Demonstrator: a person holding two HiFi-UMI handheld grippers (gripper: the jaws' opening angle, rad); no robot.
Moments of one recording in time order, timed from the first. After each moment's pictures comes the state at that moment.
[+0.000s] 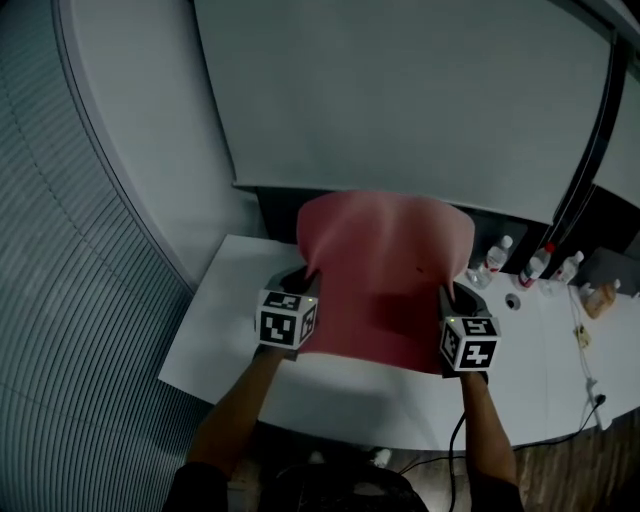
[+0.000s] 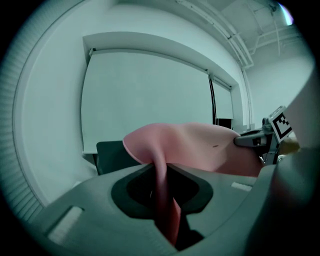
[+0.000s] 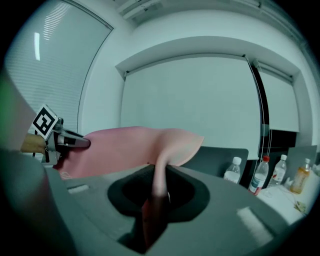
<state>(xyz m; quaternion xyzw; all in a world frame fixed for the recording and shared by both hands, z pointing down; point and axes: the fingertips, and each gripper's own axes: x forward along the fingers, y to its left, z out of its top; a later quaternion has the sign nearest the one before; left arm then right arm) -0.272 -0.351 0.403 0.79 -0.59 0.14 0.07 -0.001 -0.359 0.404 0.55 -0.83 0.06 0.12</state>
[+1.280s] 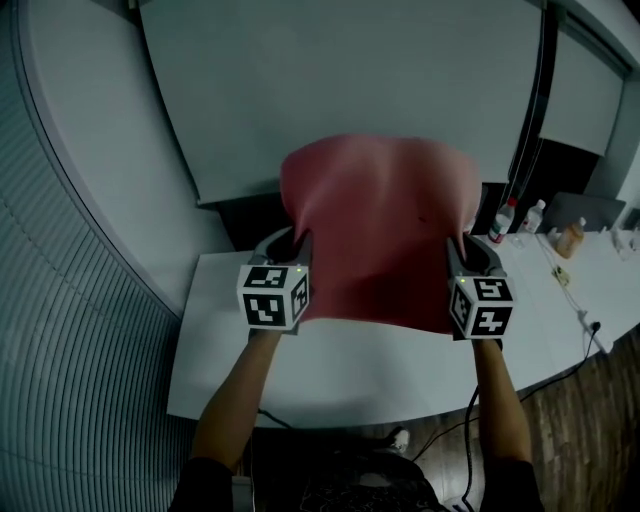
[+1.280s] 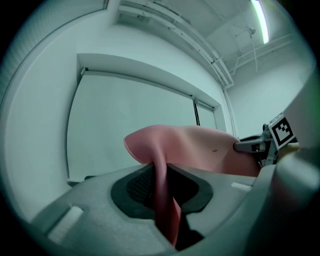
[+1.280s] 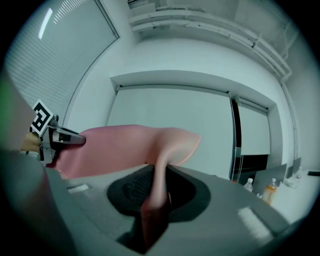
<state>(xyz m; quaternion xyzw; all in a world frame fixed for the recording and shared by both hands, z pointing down) -0.268 -0.345 0.303 0.85 -0.52 0.05 -0.01 0.006 -0.303 0.306 0.66 -0.75 -0.03 0.08</state>
